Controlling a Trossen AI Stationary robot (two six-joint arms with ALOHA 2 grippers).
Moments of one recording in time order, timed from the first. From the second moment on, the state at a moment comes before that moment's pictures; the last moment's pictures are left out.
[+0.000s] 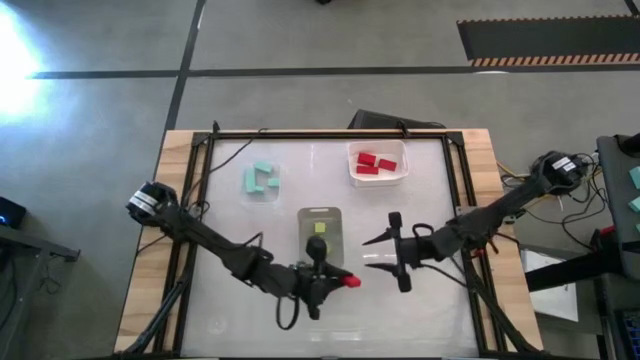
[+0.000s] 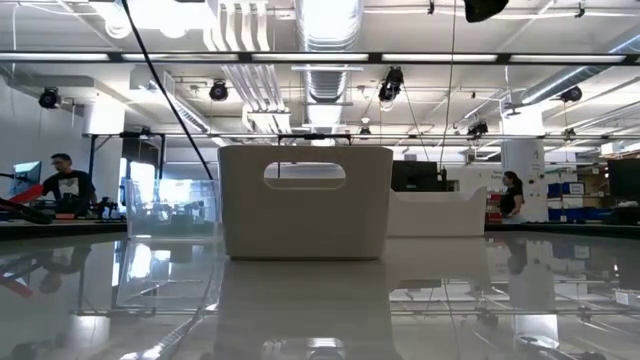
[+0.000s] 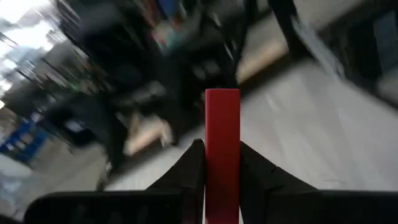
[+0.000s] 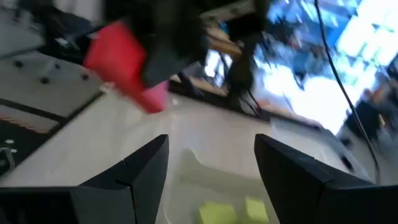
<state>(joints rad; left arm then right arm) -0.51 1.74 1.26 0.24 -0.55 0.47 0.50 1.17 0.62 0.38 0.41 -0.19</state>
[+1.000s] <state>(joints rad) -0.45 1.82 1.08 0.88 -0.56 0.40 0.51 1.43 0.63 0.92 0.29 -0.33</state>
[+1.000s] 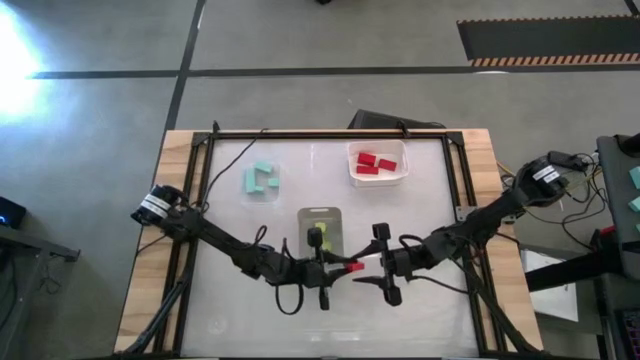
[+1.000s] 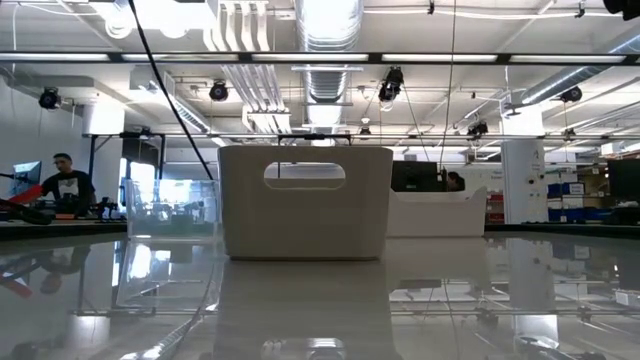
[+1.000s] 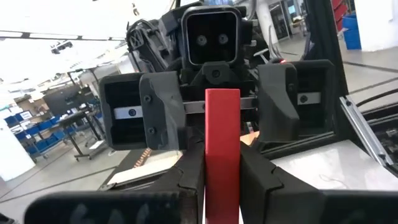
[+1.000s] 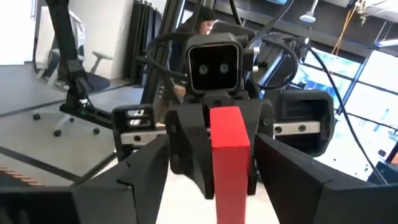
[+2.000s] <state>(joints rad) -0.47 1.69 1.05 0.59 -0.83 0.61 0.47 1.18 0.64 0.45 0.65 -0.19</state>
